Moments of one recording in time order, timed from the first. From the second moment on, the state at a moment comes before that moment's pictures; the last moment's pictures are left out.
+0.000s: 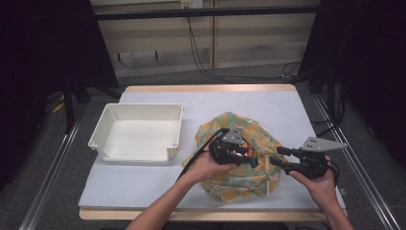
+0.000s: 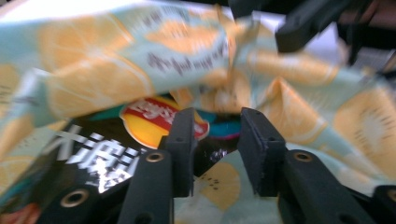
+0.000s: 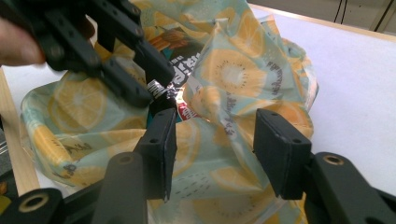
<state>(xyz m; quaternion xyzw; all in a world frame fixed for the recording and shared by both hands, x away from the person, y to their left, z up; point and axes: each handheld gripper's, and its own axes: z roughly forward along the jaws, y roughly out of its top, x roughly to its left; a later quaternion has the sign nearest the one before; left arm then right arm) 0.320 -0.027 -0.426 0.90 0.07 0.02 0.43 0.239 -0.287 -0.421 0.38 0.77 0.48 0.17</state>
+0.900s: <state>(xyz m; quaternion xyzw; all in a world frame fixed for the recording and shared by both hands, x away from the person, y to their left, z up) 0.306 -0.039 -0.439 0.92 0.02 0.06 0.39 0.251 -0.269 -0.455 0.40 0.80 0.44 0.12</state>
